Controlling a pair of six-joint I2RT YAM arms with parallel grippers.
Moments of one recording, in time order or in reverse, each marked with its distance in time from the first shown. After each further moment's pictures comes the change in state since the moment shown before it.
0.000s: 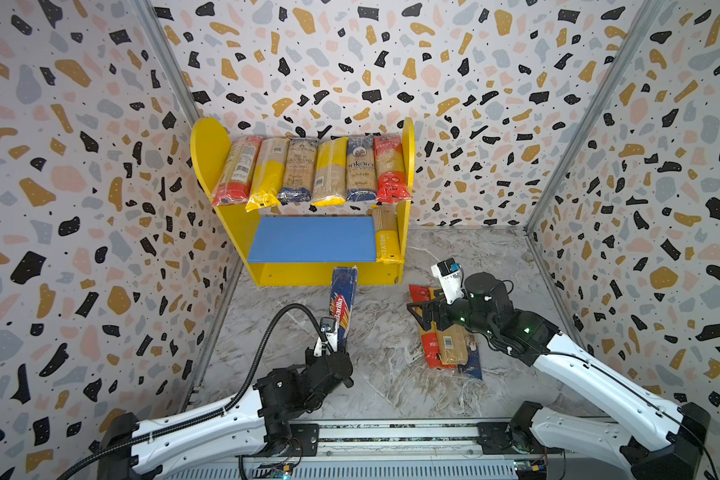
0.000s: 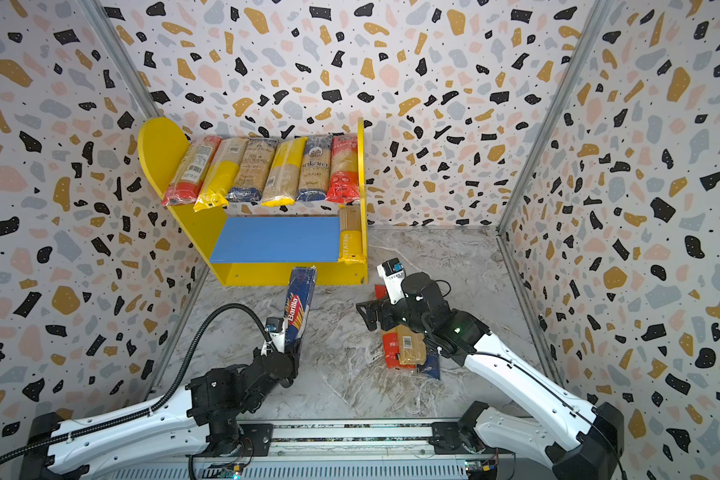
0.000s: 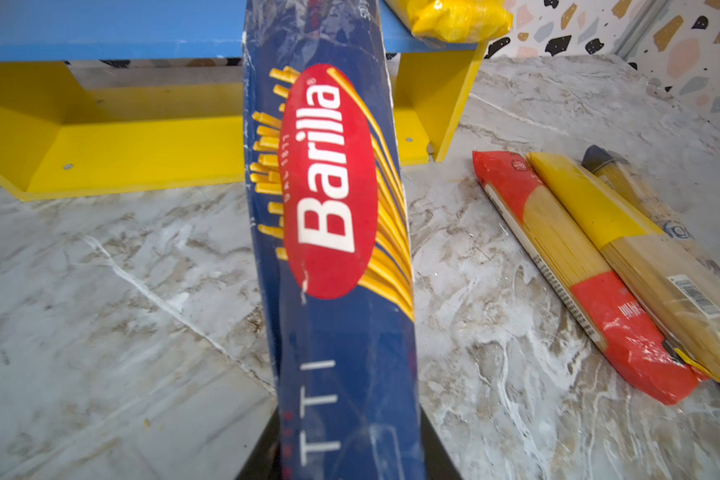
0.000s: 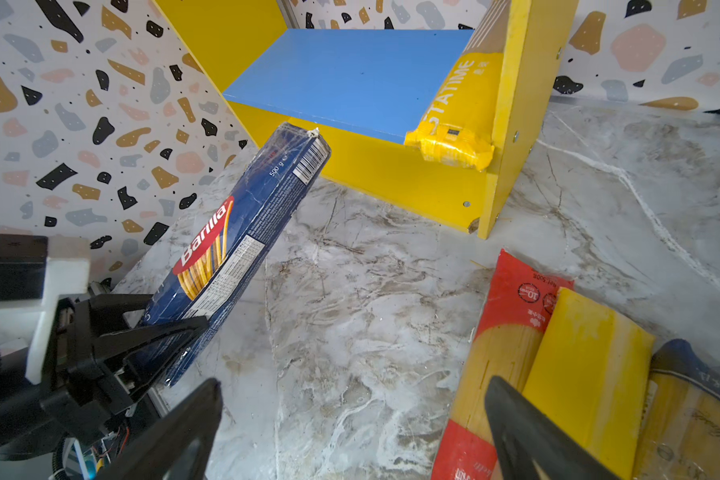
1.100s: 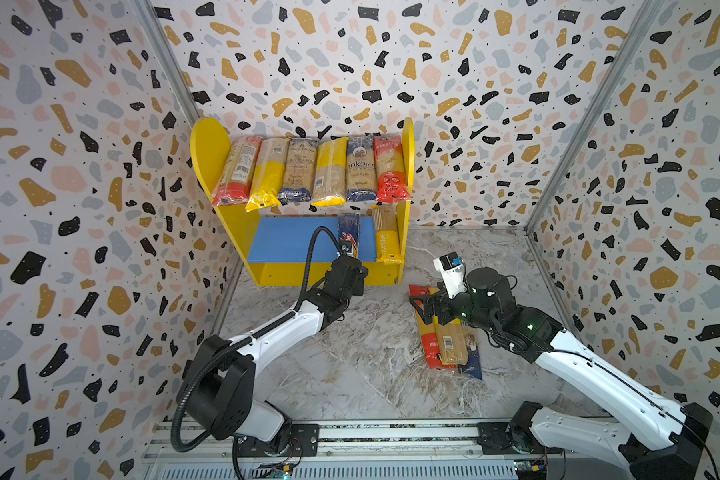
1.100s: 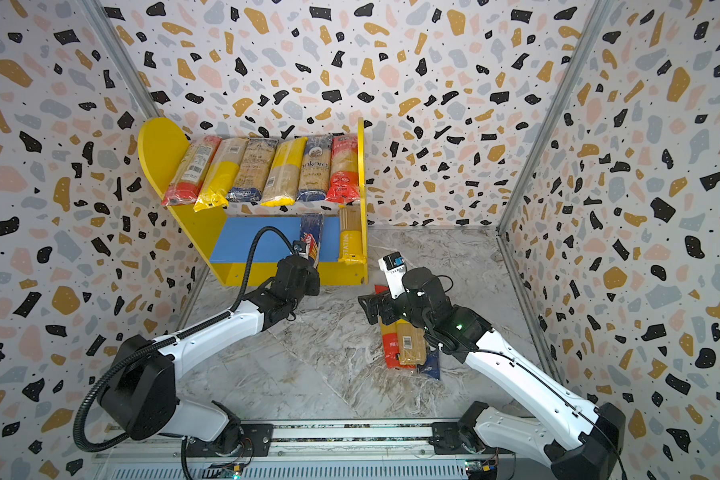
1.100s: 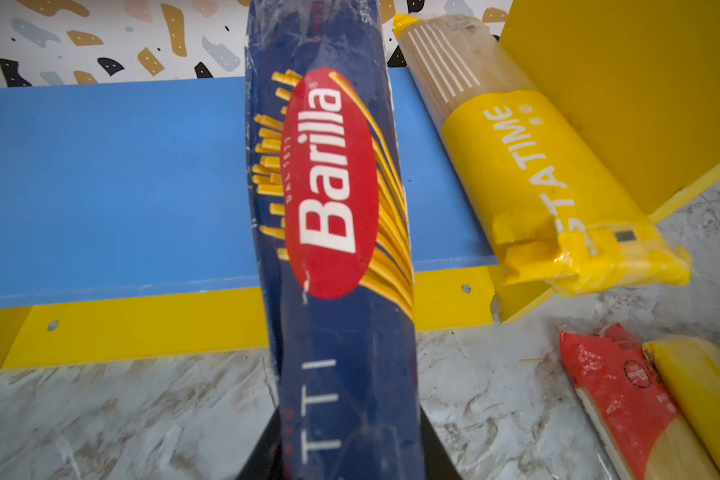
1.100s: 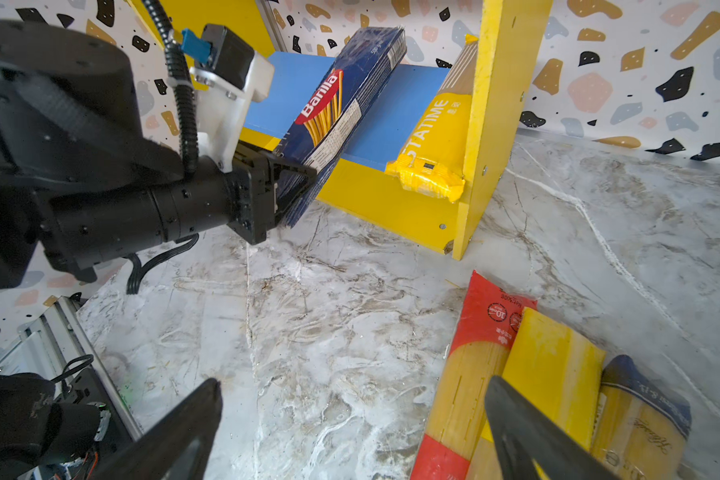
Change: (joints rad) left arm 0.566 0.758 0.528 0.402 0.367 0.379; right arm -0.013 0.003 0.045 -0.029 0.065 -0.047
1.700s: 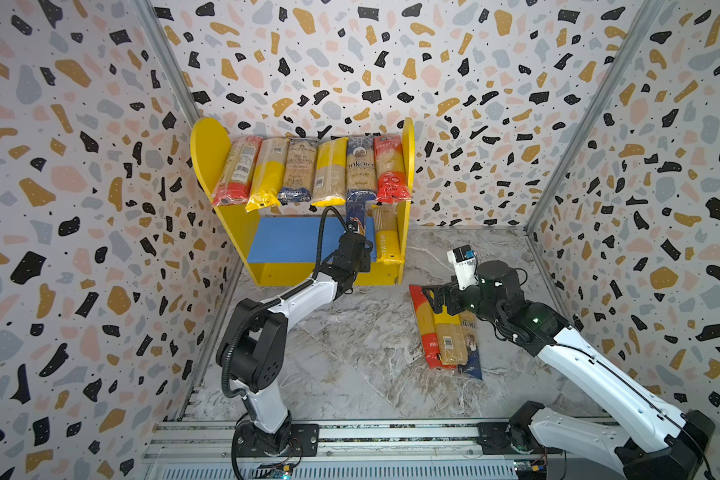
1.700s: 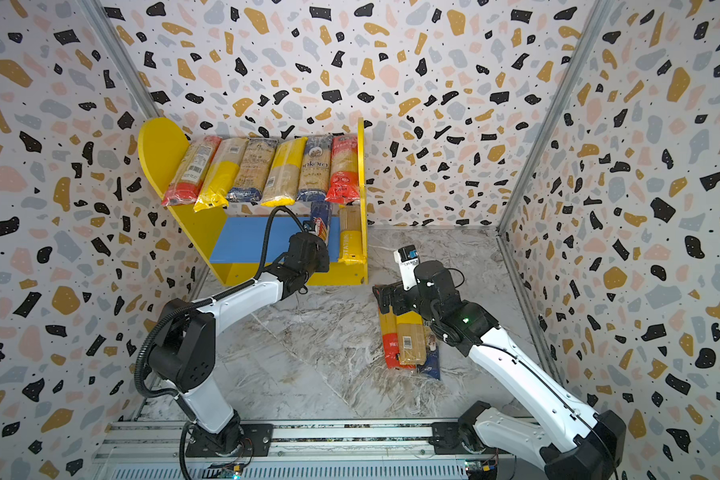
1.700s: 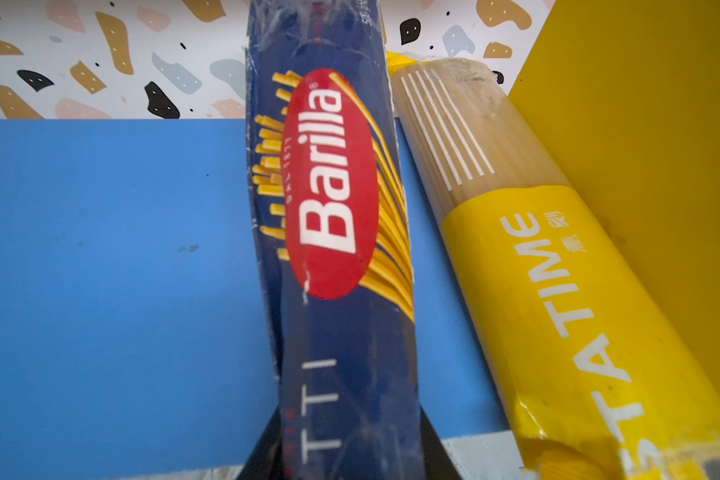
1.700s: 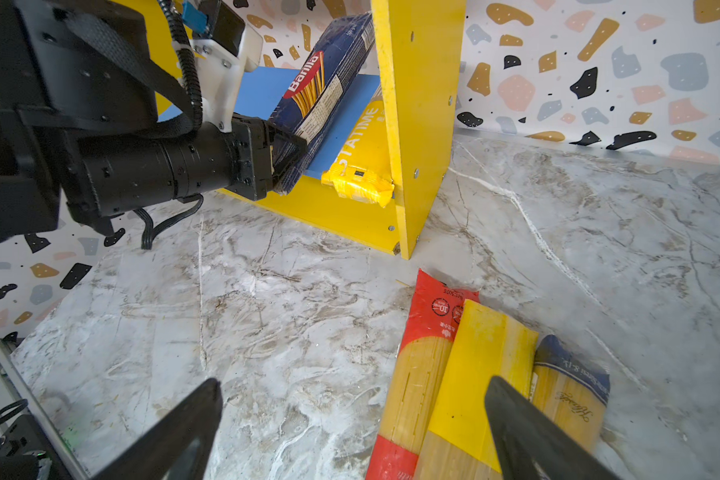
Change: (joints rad) left arm 0.072 0.272 0.257 0.030 0.093 0.000; right arm -0.113 0.000 0.001 -0.024 -0.001 -0.023
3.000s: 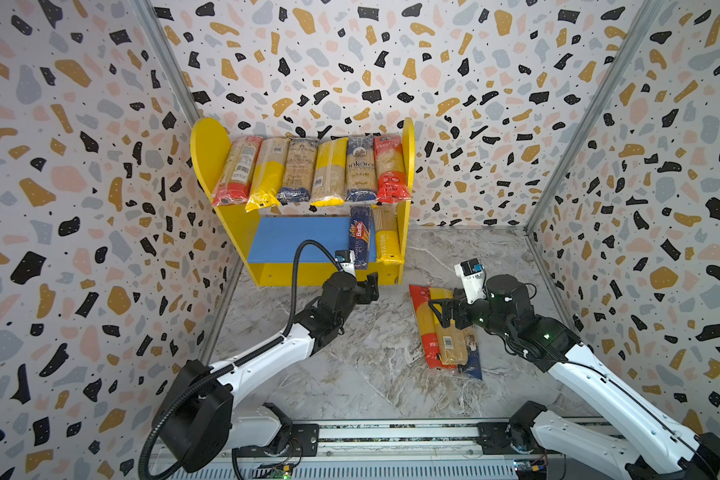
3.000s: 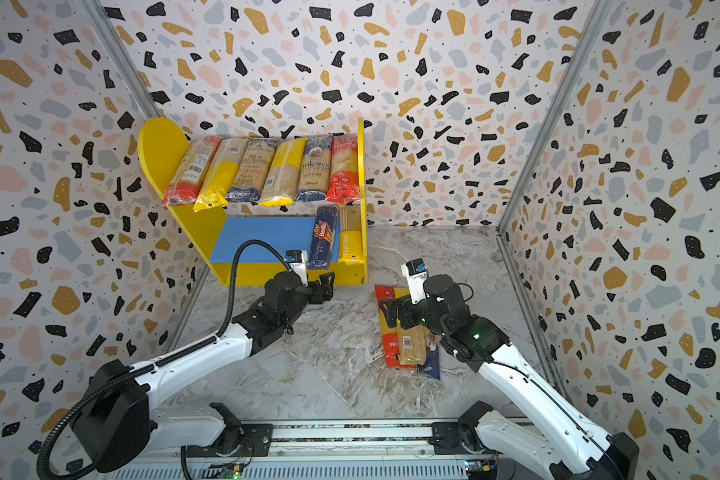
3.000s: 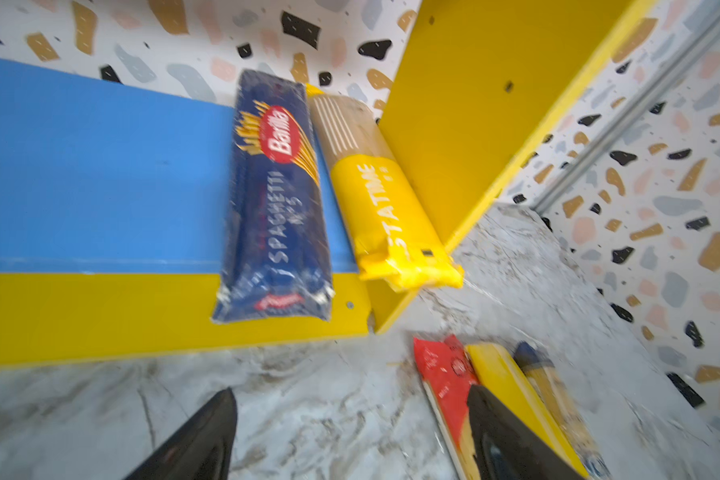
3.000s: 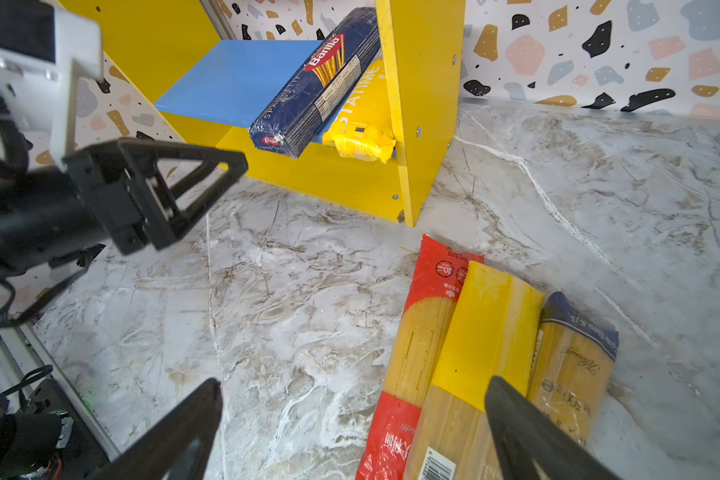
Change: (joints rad) left arm -0.227 -0.480 -0.495 0.190 0.008 -0.189; right arm -0.010 -0.140 -0.116 -0.035 -0.018 0.028
